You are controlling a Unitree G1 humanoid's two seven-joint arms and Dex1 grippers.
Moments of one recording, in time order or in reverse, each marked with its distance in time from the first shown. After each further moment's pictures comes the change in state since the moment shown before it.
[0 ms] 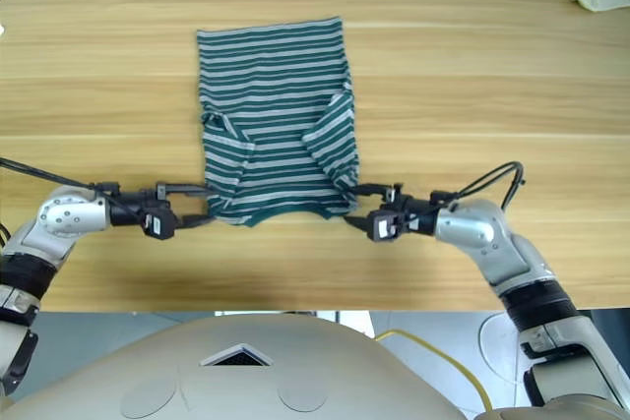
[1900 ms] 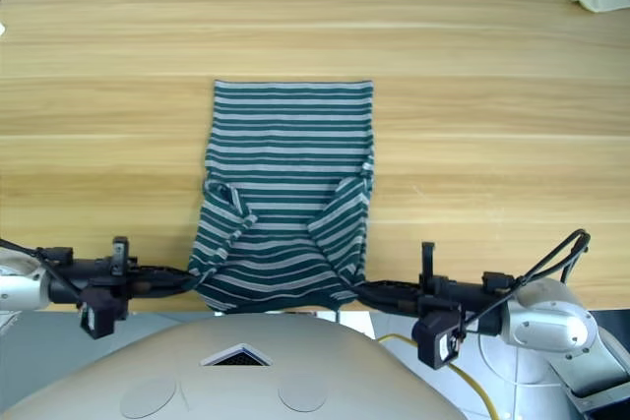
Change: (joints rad) left arm 0.546 0.387 0.084 -0.619 -0.414 -0.052 -0.026; right arm 0.700 -0.256 -0.348 -0.532 0.328 -0.222 0.126
